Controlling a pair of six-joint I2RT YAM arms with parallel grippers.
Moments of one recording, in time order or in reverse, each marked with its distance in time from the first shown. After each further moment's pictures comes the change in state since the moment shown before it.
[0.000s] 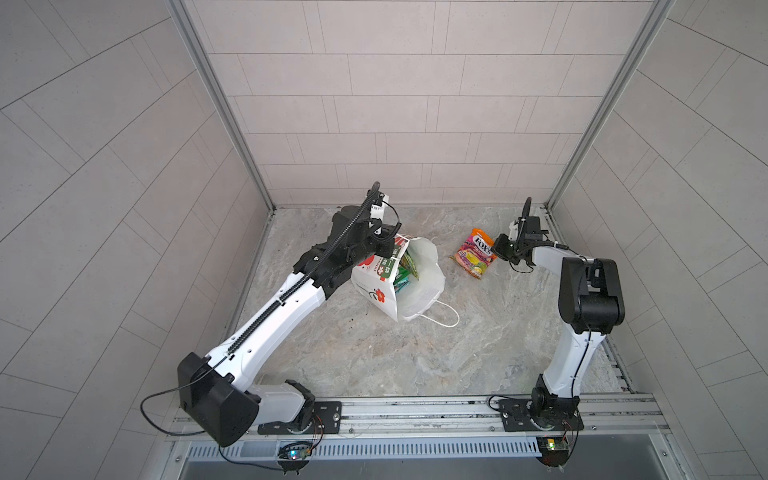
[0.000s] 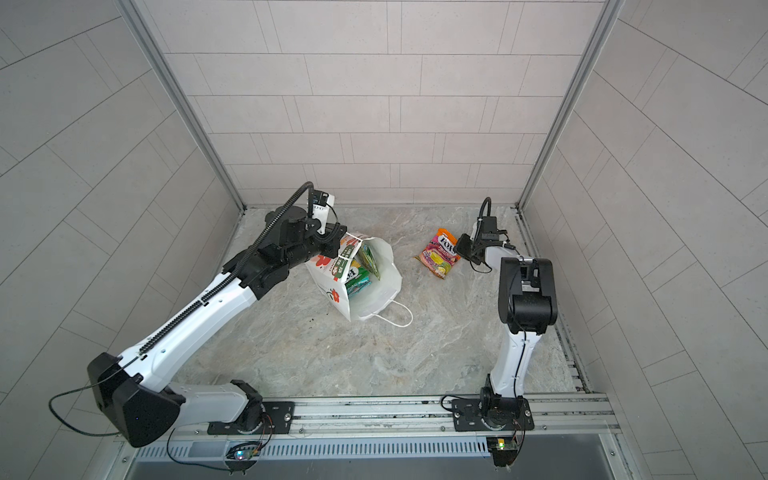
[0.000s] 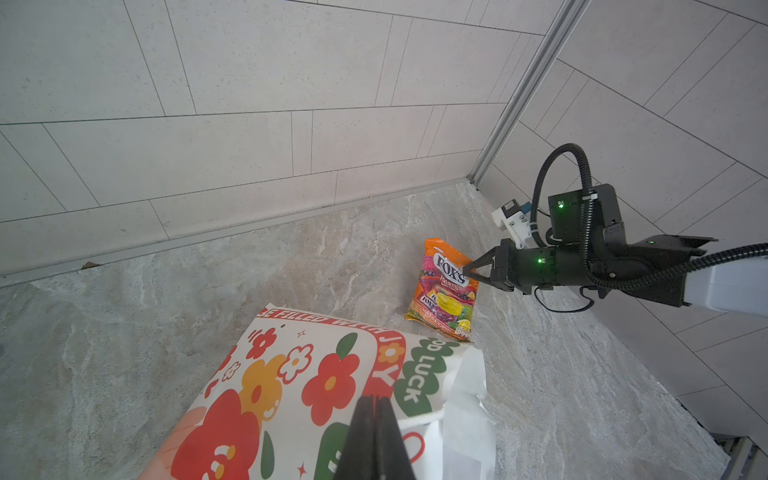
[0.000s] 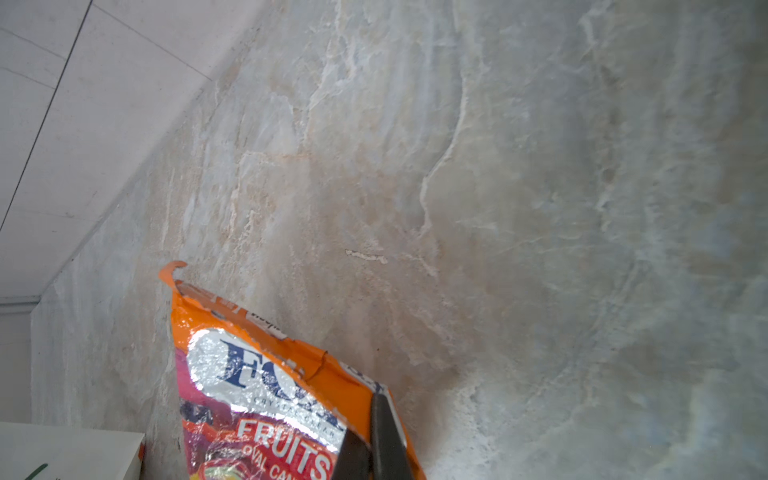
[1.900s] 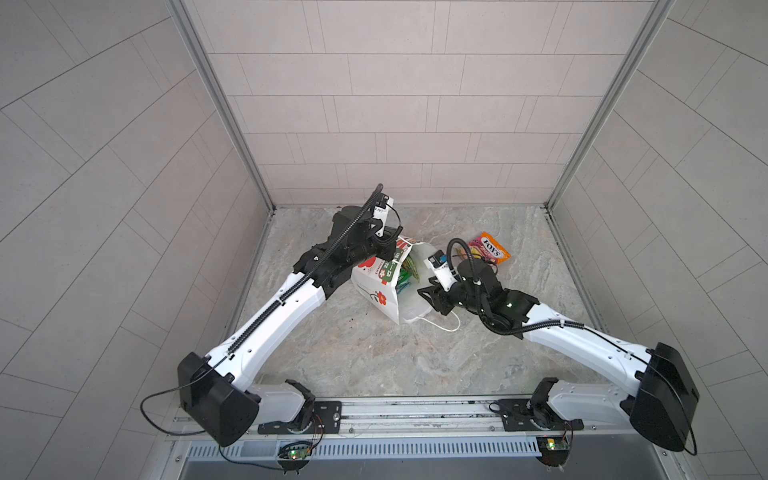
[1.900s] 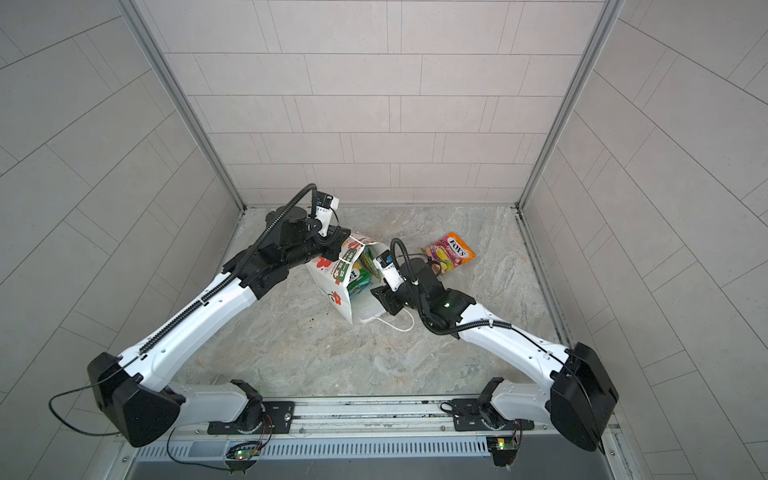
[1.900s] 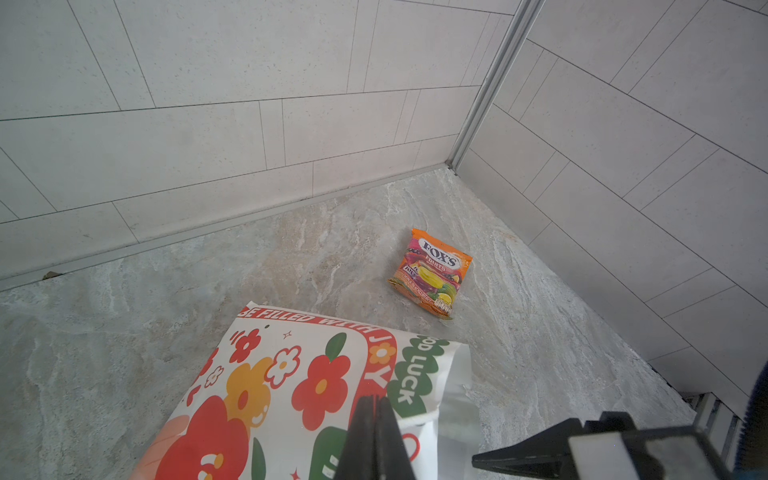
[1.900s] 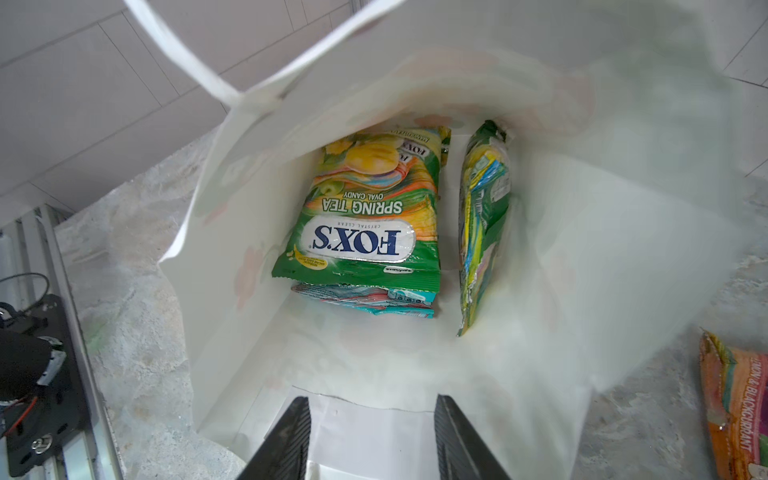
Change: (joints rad) left arm 0.000 0.000 0.000 -0.014 0.076 0.033; right arm 0.869 -0.690 -0.379 -0.005 0.232 -0.459
